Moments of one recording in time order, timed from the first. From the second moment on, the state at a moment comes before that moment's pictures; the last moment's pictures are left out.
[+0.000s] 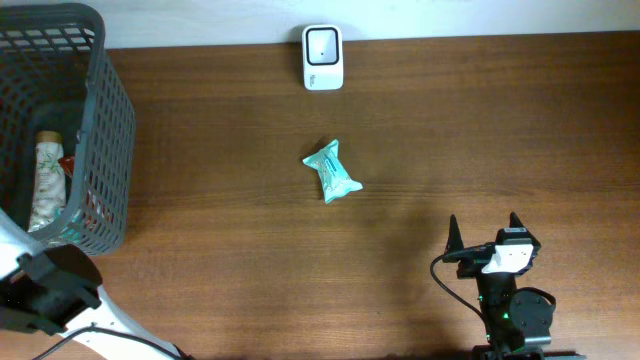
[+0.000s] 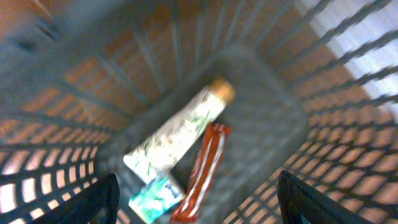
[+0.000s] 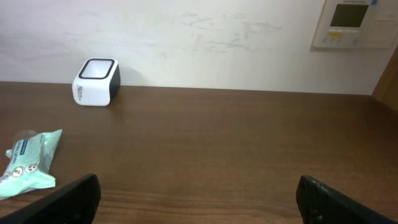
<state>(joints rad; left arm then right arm) 0.63 2.11 2.57 -1.45 -0.05 -0.27 0.01 0.01 0.01 -0.08 0.02 -0.03</state>
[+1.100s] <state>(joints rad) 0.55 2.12 1.65 -0.93 -0.04 -0.10 0.01 0.01 0.01 -0.08 0.02 -0.03</state>
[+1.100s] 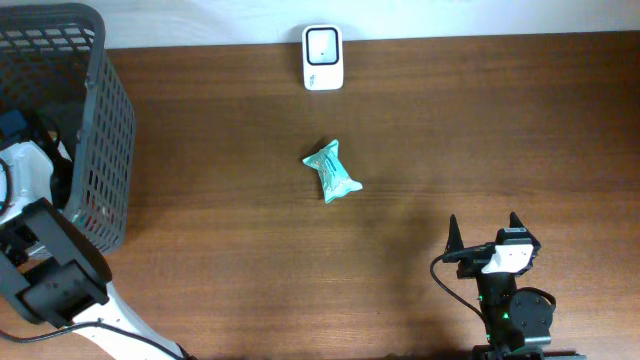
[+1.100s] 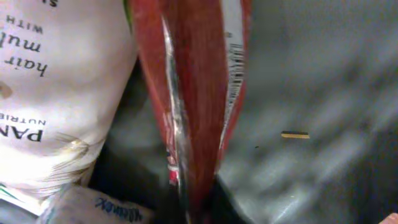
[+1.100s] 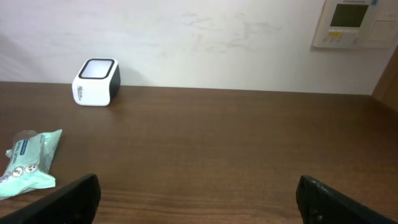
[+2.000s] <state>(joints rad) 0.29 1.67 2.29 -0.85 0.99 -0.49 0.01 0.01 0.01 -0.08 0.02 -0.03</state>
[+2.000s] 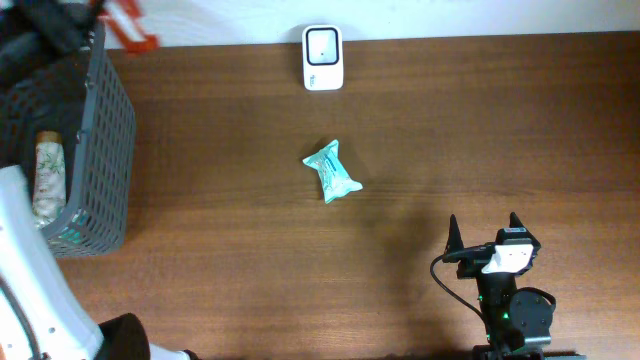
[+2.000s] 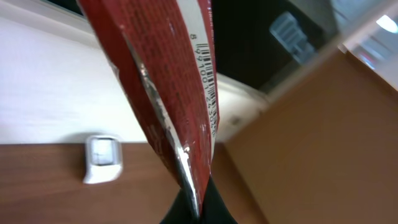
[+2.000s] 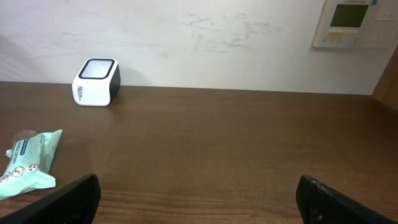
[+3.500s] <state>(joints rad) -0.29 2.53 2.89 -1.59 0.22 -0.28 0.01 0.01 0.01 -0.08 0.02 -0.03</state>
